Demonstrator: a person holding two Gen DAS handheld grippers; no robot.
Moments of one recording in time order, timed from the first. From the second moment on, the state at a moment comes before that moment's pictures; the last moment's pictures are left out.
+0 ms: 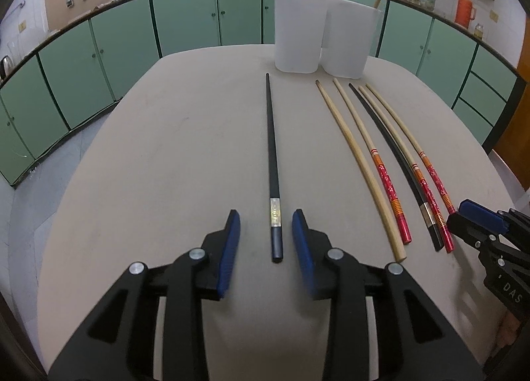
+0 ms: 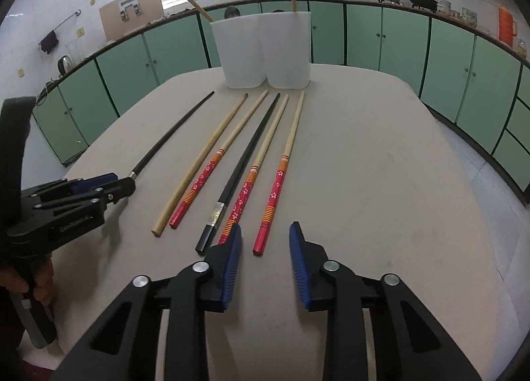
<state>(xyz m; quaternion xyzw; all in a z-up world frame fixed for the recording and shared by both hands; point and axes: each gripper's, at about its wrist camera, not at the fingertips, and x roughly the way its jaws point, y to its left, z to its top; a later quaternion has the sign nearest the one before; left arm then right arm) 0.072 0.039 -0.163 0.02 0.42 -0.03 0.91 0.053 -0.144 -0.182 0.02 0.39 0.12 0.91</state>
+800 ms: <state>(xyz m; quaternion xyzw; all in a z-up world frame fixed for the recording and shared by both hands) 0.072 0.039 -0.163 0.01 0.42 -0.05 0.91 0.054 -0.141 -0.181 0.01 0.39 0.12 0.91</state>
